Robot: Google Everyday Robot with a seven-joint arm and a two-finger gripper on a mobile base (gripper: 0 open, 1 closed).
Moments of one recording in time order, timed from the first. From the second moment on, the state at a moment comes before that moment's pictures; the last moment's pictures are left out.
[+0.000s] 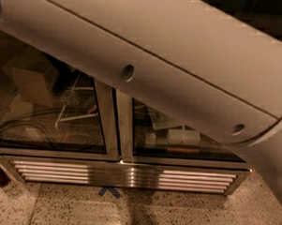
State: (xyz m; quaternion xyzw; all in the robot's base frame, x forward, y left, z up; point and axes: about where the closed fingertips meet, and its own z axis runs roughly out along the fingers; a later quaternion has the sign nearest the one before) arm 0.542 0.139 1.119 0.10 0.86 0.05 0.50
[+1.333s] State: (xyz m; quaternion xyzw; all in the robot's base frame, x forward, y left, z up) arm 0.531 0.064 1.048 0.21 0.91 0.09 0.35
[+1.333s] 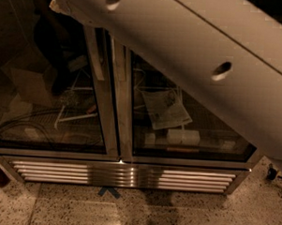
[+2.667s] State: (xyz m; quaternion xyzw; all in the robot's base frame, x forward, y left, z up) arm 0.505 0.083 1.094 0.12 0.90 0.11 0.40
